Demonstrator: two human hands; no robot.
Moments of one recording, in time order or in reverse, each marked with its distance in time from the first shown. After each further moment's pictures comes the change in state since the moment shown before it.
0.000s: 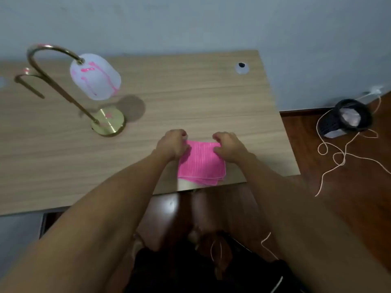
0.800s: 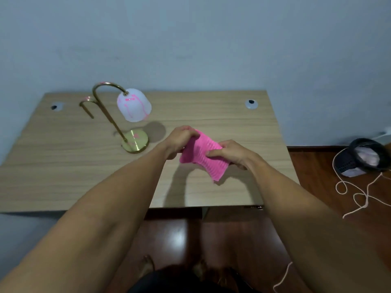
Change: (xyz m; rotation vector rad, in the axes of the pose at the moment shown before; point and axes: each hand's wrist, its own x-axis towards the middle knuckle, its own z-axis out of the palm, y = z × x) left_hand -0.039 0.044 -0.090 -0.809 0.071 -0.112; right_hand -0.028 -0.066 -0.076 0.593 -0.250 0.010
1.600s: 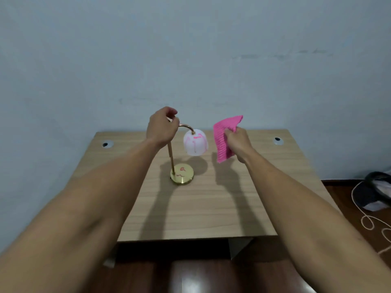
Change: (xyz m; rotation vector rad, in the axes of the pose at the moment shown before) left_hand -0.054 0.055 -0.268 0.305 0.529 0.588; right_hand 0.012 -0.208 0.115 0.224 0.588 -0.251
